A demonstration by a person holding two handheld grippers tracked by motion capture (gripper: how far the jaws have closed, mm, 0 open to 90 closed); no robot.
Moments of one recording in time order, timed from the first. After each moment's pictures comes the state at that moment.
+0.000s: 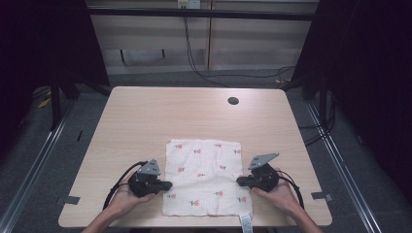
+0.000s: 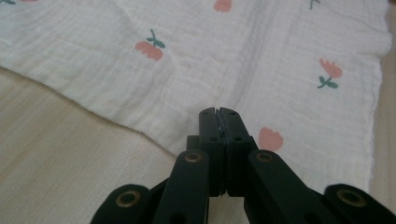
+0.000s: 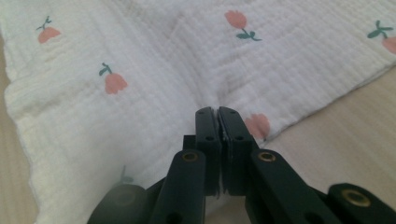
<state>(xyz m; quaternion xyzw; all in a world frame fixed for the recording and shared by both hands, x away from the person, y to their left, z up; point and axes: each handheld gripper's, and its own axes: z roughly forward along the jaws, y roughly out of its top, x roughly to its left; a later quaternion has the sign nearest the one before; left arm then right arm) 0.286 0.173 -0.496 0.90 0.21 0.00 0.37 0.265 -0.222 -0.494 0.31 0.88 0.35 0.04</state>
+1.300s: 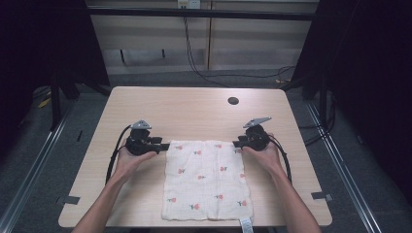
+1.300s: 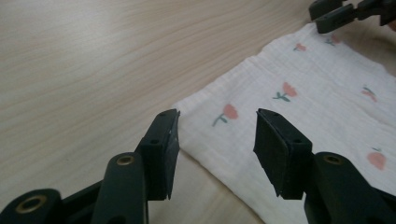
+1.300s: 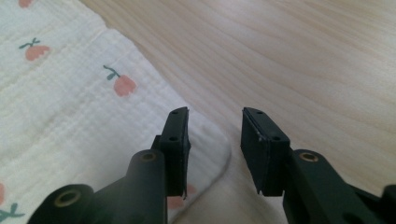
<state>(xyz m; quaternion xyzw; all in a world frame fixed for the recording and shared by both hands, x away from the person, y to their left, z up) 0.399 0.186 -0.474 0.83 0.36 0.05 0.43 0.393 -0.227 -0.498 0.41 0.84 0.34 0.12</state>
